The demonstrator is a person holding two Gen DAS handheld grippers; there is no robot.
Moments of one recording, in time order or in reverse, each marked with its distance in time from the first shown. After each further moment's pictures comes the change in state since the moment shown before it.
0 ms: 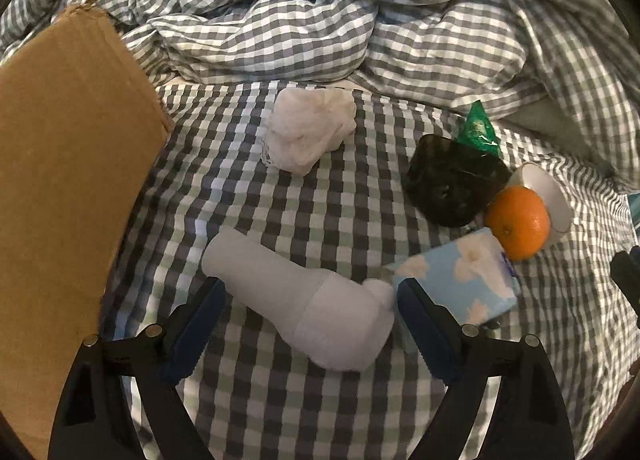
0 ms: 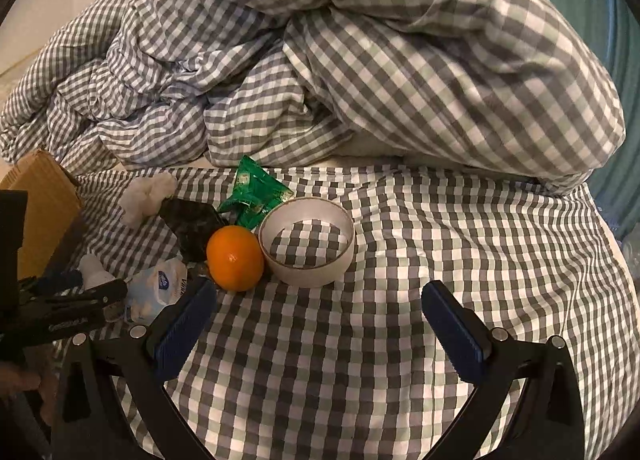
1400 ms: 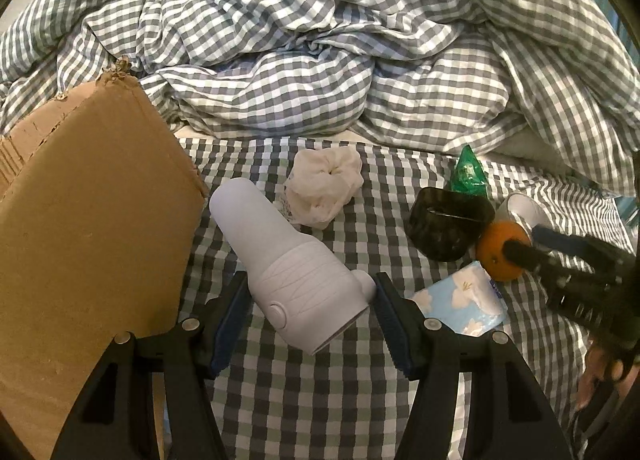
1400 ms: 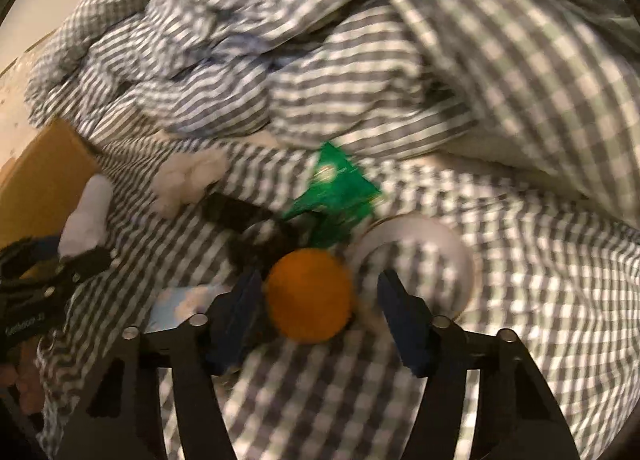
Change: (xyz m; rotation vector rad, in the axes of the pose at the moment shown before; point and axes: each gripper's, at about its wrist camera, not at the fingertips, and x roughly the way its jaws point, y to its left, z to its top) left arm -0.028 0.020 0.009 0.046 -0.113 -0.026; right arm 0.067 0.057 0.020 -0.143 0.128 0.228
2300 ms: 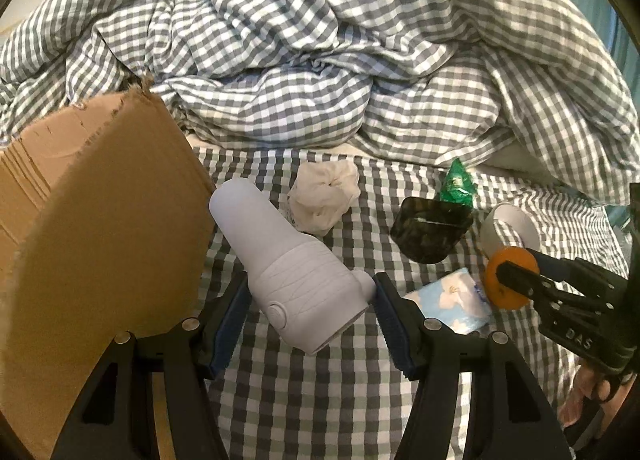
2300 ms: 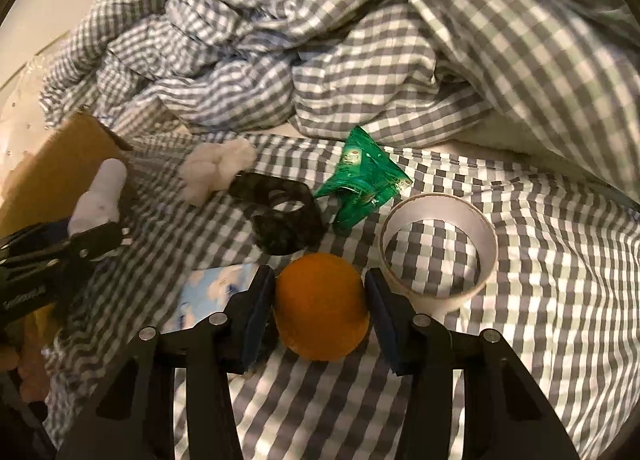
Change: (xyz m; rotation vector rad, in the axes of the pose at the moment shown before) left arm -0.025 0.005 0.001 -0.013 -0.023 -0.021; right arm -0.027 0.007 -0.011 0.028 -0.036 0.034
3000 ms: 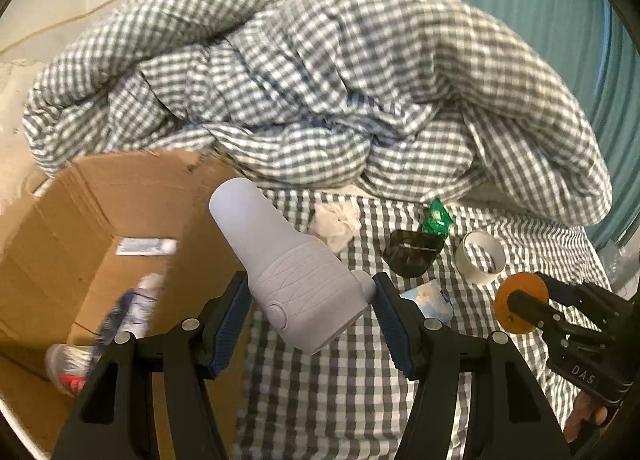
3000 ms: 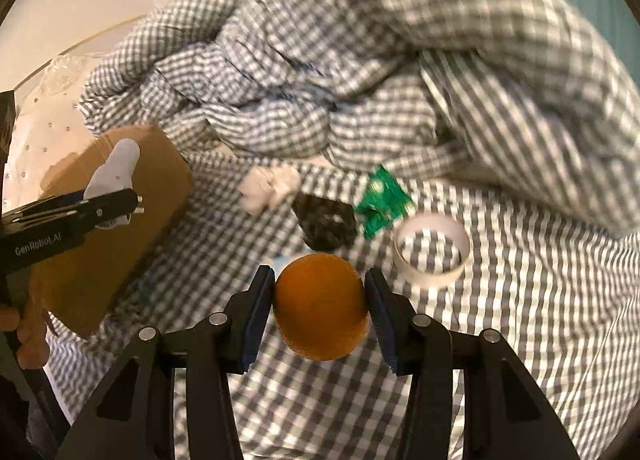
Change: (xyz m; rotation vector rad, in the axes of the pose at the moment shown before) left arm -0.095 0.020 0.007 -0.021 -0.096 0.008; right arm -0.088 0.049 0.000 -0.059 -0.092 0.000
